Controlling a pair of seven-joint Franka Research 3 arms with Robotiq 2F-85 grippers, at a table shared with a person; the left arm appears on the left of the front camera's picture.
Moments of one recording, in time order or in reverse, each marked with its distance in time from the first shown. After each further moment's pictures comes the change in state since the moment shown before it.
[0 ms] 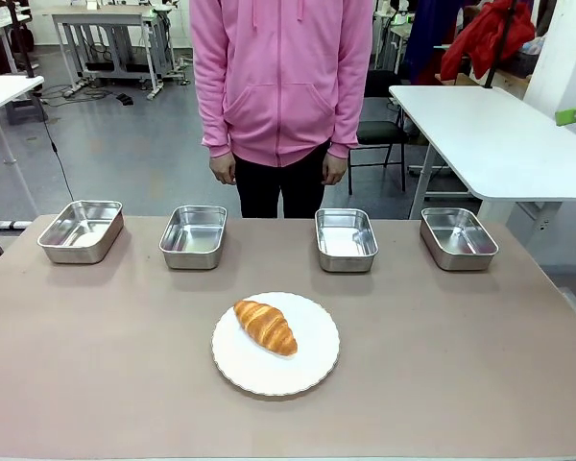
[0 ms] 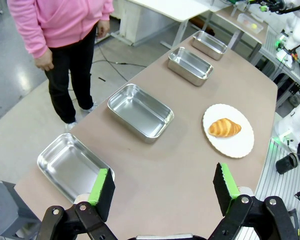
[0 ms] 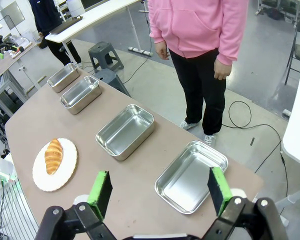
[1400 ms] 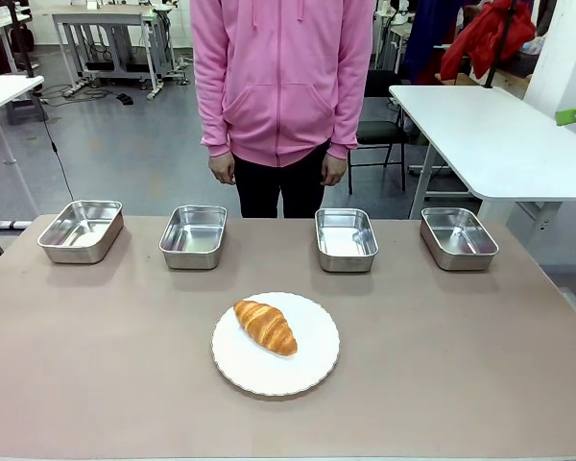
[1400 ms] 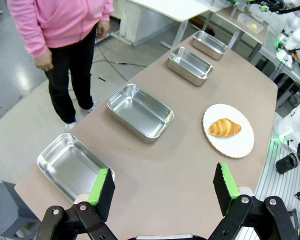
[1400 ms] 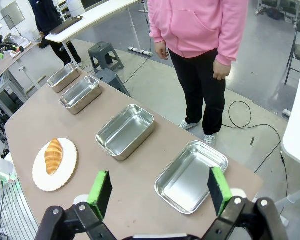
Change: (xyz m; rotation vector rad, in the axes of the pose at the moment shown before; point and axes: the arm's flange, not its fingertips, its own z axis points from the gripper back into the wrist) left arm 0.000 0.000 0.000 0.000 0.000 0.000; right arm 0.000 0.000 0.000 0.000 0.000 0.000
